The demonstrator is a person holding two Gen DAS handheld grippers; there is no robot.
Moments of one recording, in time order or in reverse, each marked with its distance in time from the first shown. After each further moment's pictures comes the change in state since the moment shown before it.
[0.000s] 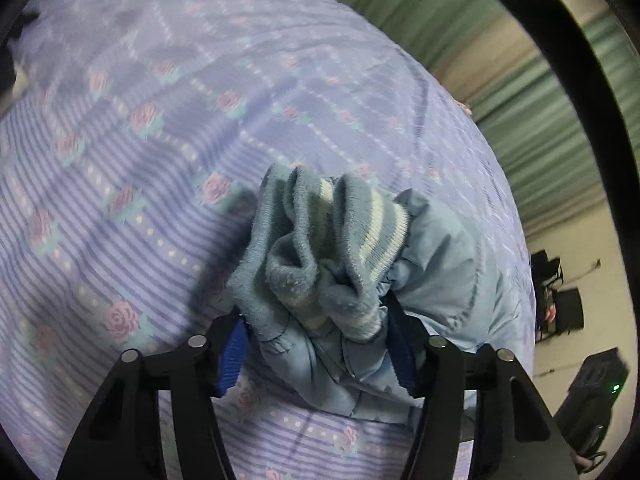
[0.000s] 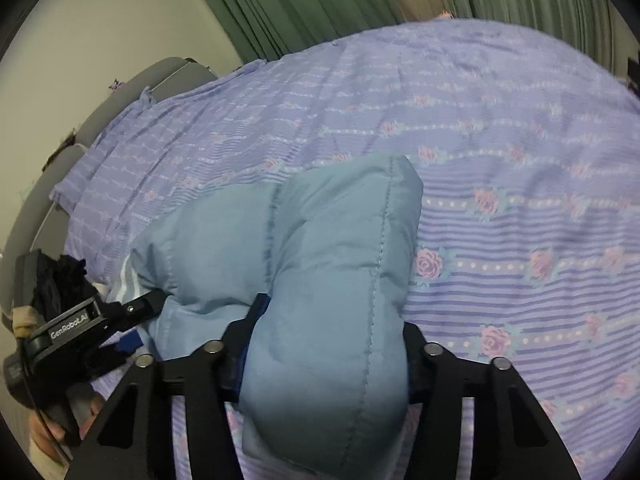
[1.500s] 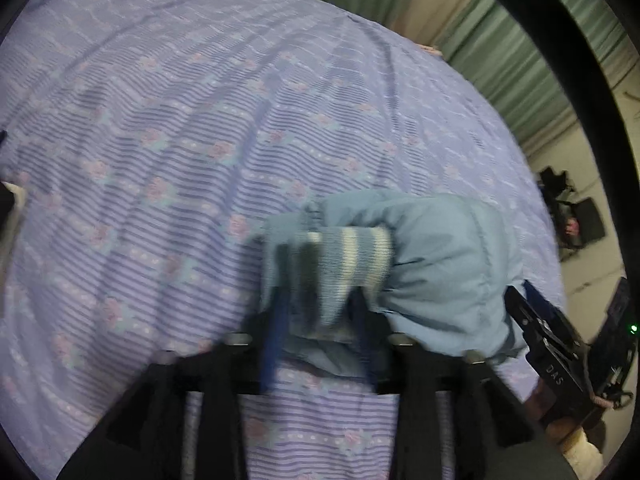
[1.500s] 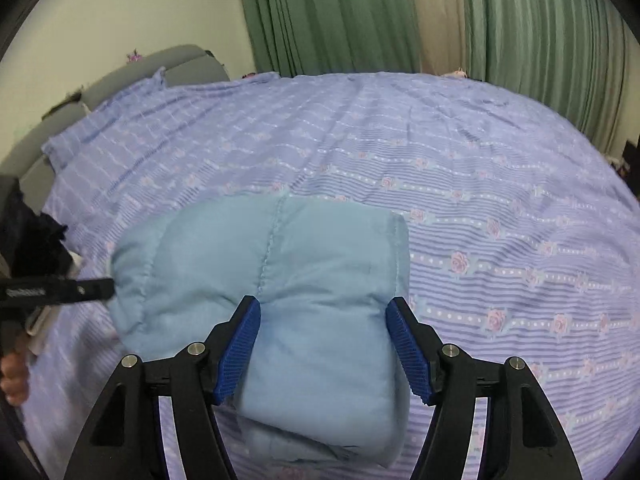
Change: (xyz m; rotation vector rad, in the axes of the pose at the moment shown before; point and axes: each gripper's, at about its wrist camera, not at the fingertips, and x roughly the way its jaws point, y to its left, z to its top) left arm -0.026 0.006 0.038 0.272 0.095 0.082; right arm -0.014 0.036 0.004 -0.216 -0.092 -0.154
